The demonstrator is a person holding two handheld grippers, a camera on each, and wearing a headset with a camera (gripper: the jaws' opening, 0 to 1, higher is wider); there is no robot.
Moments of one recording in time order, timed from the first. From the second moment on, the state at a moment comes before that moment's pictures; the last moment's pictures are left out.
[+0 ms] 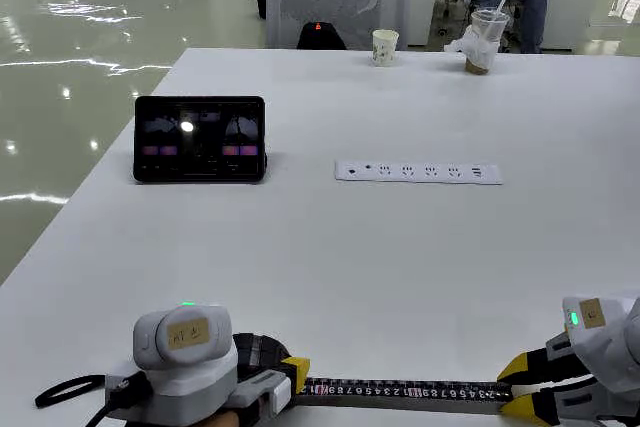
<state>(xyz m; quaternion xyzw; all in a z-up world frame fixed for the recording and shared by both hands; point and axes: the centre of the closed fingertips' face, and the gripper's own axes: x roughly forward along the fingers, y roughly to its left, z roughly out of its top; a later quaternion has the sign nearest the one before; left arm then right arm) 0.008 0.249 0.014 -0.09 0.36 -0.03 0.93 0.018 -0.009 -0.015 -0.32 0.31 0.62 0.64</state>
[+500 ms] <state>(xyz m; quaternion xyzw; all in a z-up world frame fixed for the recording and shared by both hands) 0.010 0.248 0.007 -0.09 0.37 -0.03 0.92 0.017 -0.010 -0.015 -0.31 0.32 0.62 0.65</state>
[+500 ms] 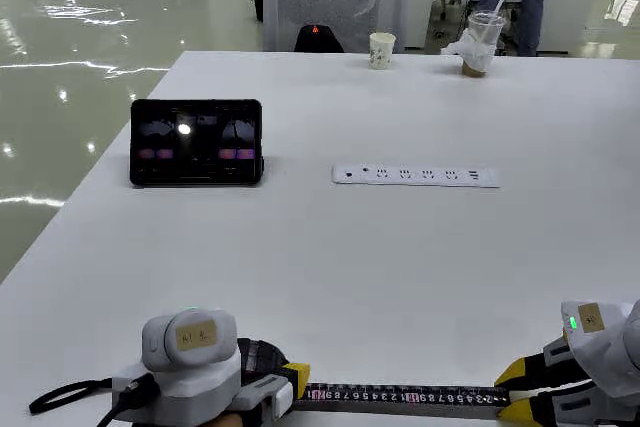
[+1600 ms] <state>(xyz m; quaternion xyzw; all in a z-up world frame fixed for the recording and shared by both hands) 0.009 0.248 0.007 -0.07 0.38 -0.03 0.92 0.017 -0.011 -0.013 -0.30 0.32 0.62 0.65</state>
